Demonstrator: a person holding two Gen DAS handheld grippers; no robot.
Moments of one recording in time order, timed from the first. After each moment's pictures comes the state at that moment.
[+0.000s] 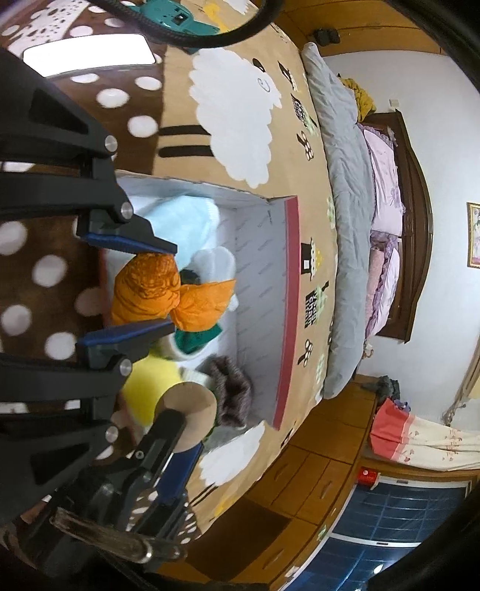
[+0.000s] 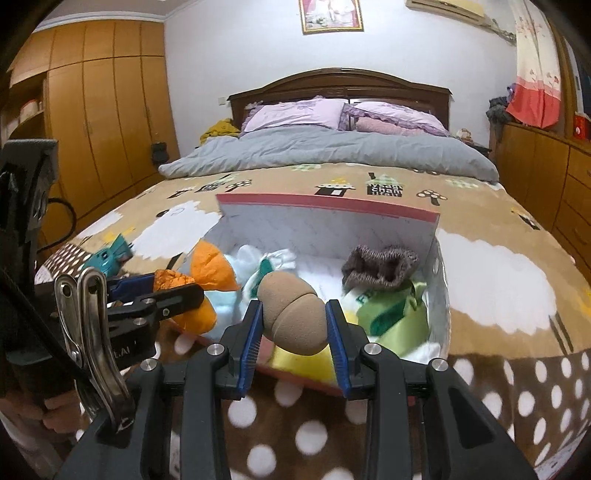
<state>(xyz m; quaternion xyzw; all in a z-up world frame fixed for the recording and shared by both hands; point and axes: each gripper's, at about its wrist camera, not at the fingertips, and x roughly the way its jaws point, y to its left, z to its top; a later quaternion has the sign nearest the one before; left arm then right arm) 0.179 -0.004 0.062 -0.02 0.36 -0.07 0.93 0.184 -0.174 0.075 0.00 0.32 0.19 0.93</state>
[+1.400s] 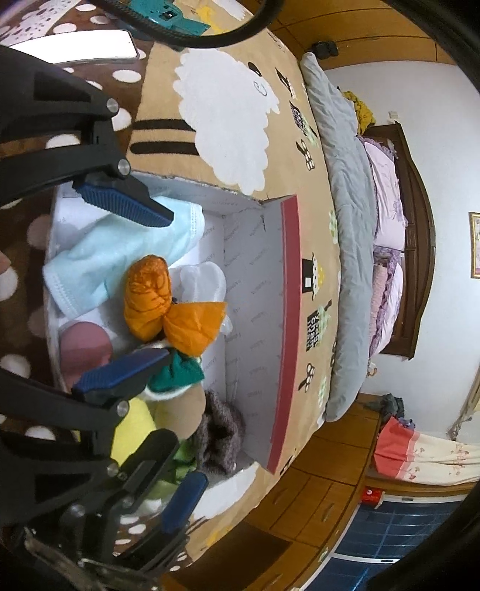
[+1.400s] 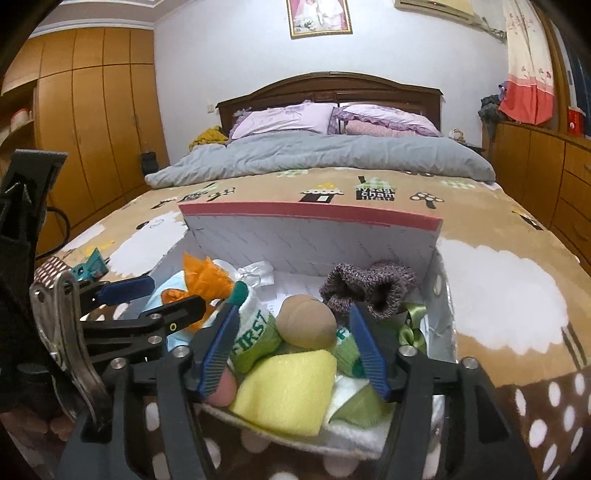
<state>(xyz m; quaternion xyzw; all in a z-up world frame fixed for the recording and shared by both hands) 0.220 -0.010 0.042 -0.01 0.36 -0.04 0.93 0.221 -0.180 0.058 0.01 0.30 0.18 0.94</state>
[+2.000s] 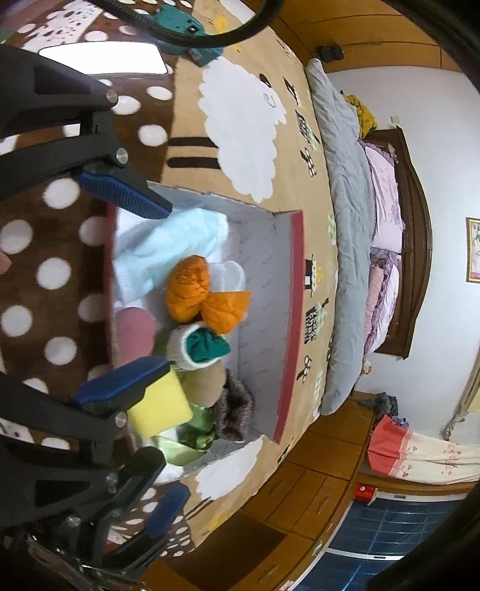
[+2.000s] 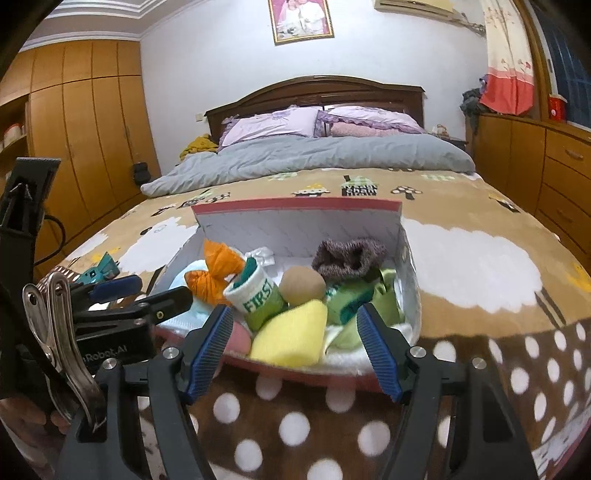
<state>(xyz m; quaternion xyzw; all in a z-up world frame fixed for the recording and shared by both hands) 0.165 -0.012 0.057 -0.02 0.36 -0.04 0.93 0.167 -0.198 0.070 0.03 0.31 0.16 0.94</state>
